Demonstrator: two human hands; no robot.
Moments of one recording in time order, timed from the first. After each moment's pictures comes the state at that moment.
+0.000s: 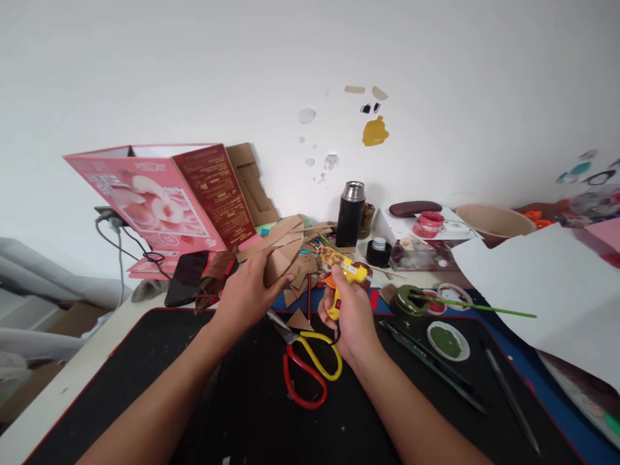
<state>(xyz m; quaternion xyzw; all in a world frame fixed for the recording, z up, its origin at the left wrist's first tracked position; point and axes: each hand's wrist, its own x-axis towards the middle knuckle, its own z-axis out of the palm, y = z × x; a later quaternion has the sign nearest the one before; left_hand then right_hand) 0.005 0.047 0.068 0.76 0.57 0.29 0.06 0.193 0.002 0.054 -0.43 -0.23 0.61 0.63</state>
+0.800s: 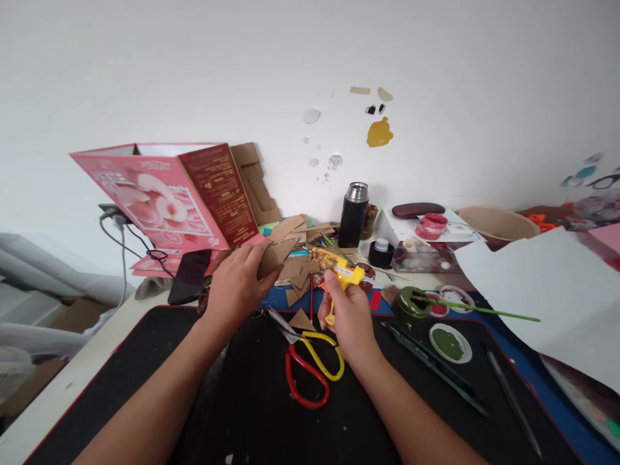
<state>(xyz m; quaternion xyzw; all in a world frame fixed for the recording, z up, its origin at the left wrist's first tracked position) -0.010 0.052 0.076 0.78 0.57 0.25 -0.10 0.190 -0.001 0.052 -0.47 -0.34 0.57 0.59</state>
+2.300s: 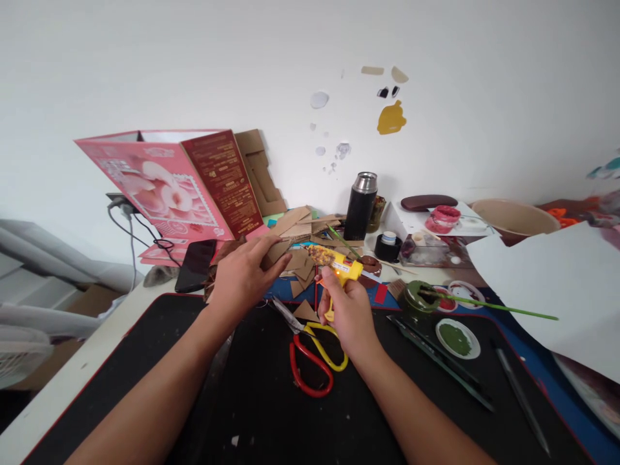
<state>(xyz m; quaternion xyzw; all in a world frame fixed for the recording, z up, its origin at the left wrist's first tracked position) -0.006 0.050 0.078 0.77 0.56 0.28 -0.10 0.185 -0.003 0.049 -0.48 -0.35 0.58 0.56</state>
